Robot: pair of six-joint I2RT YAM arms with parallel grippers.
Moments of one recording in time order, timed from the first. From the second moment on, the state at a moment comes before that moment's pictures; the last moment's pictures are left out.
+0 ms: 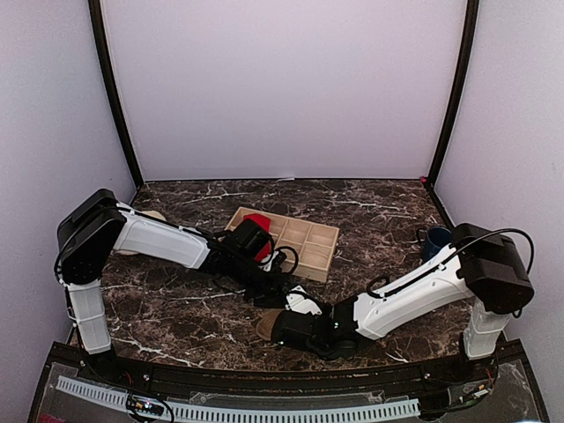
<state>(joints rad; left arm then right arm) -0.89 1.91 1.11 -0.16 0.54 -0.86 1.43 1.88 1.00 -0.30 0.76 0.65</state>
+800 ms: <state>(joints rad) -0.88 1.97 1.16 -0.21 0.54 -0.83 1.43 1.90 1.02 -0.32 0.79 0.66</state>
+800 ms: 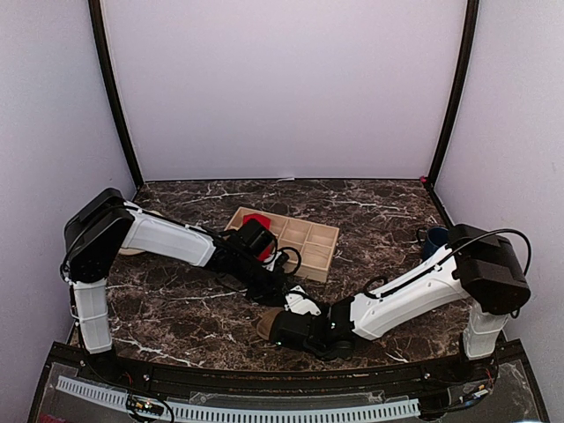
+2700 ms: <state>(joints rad) -0.83 2.09 0.98 0.37 0.85 -0.72 1.48 1.53 0.54 0.18 0.69 1.41</state>
